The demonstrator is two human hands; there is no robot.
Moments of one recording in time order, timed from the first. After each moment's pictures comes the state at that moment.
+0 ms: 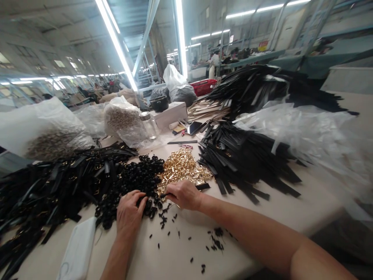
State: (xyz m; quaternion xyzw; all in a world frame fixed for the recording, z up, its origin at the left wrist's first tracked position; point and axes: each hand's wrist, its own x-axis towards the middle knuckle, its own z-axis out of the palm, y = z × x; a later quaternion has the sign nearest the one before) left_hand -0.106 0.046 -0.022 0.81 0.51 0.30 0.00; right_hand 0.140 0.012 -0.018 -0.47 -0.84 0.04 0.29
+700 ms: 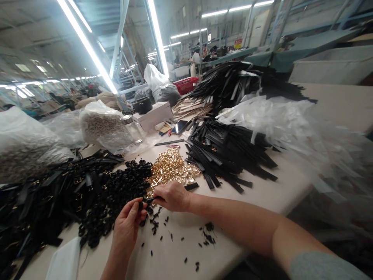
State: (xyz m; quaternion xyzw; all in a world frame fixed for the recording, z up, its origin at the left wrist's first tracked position) left_hand -0.068 0.020 -0.009 0.39 0.52 0.47 0.59; right_hand 0.131 0.010 -0.015 -0.47 -0.82 0.06 0.32
